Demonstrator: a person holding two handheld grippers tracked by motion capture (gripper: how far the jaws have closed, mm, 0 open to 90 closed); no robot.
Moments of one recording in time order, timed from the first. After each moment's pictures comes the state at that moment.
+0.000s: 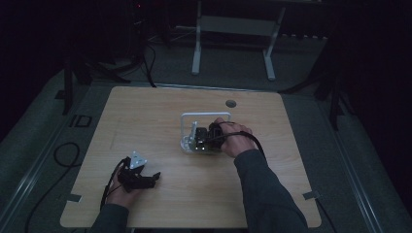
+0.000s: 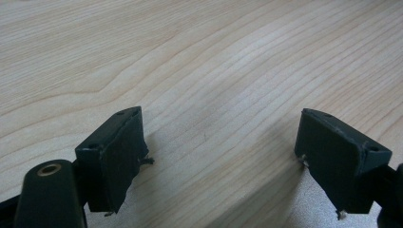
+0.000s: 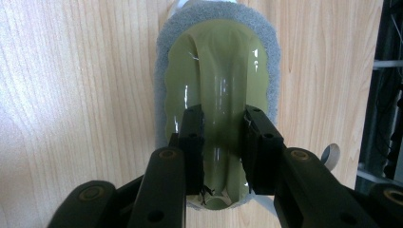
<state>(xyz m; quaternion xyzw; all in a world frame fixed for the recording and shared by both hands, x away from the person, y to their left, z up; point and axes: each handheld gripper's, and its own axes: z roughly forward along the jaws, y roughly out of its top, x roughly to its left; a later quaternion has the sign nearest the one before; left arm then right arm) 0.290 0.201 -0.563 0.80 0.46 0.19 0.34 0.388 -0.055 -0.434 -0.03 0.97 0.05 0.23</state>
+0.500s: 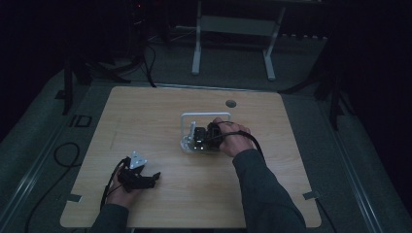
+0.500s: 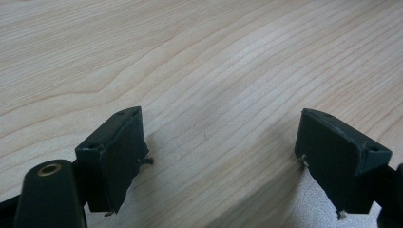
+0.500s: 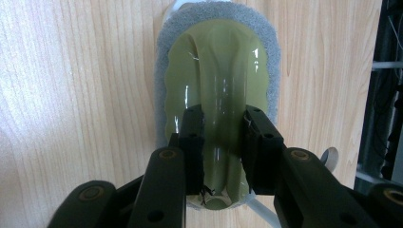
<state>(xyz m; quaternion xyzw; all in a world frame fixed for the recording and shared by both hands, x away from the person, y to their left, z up) 0.290 0.201 -0.563 0.80 0.46 0.19 0.34 0.391 -0.052 -0.439 -0.03 0.97 0.05 0.23</state>
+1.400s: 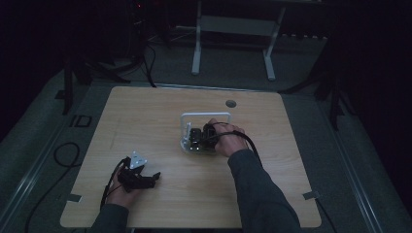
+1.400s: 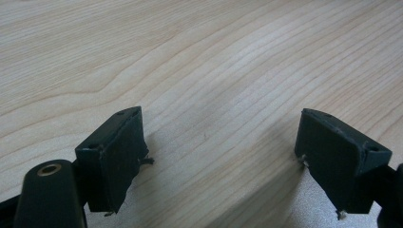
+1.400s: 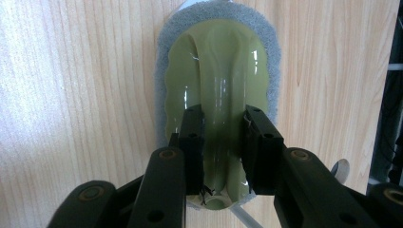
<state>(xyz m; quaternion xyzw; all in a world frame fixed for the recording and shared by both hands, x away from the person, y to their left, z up) 0.290 0.201 -0.563 0.80 0.46 0.19 0.34 0.399 -0.040 -0.455 -0.03 0.97 0.05 0.22</state>
